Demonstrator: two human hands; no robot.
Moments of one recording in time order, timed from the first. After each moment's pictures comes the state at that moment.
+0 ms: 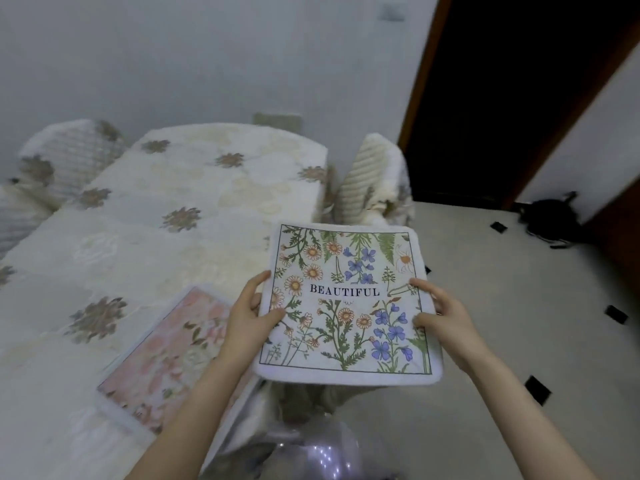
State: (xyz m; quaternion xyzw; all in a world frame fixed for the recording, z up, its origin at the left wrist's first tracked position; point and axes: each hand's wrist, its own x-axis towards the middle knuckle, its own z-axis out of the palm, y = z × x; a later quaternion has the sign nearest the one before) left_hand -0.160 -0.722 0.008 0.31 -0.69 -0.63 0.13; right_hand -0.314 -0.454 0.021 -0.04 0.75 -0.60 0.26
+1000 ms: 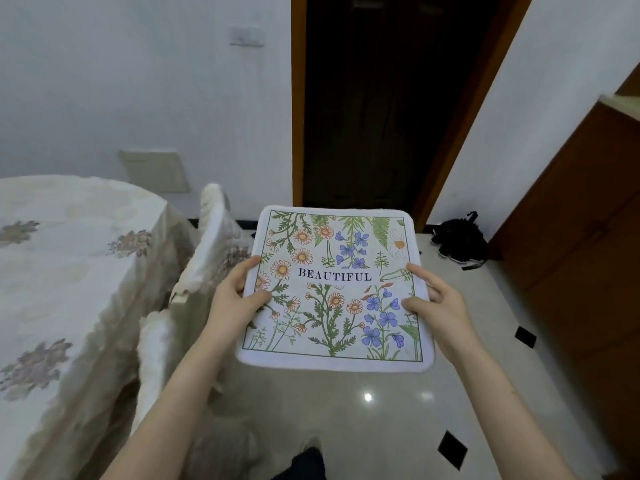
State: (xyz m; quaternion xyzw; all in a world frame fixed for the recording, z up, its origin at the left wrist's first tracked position) left_hand -0.636 -0.476 0.028 0.23 -0.71 -0.66 0.11; right_hand -0.725 -0.190 0.051 0.05 0.71 -0.68 0.15
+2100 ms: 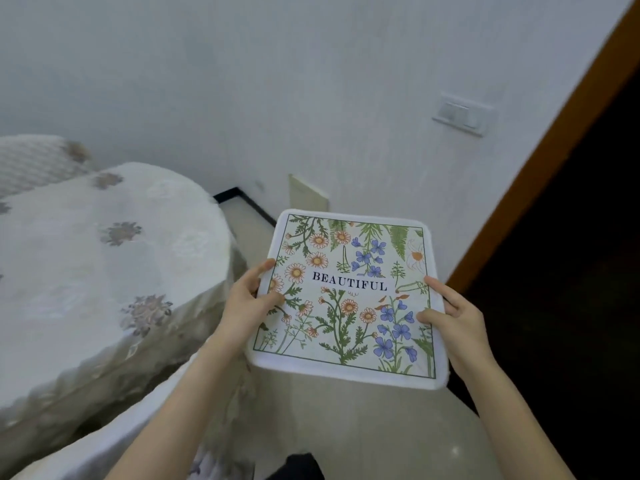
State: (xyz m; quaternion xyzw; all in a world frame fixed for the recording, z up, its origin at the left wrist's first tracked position) left_hand -1.126 -0.708 0.055 0.51 -0.55 -0.57 0.35; right_hand -1.392 -0.574 0.060 -0.20 0.67 -0.60 0.39
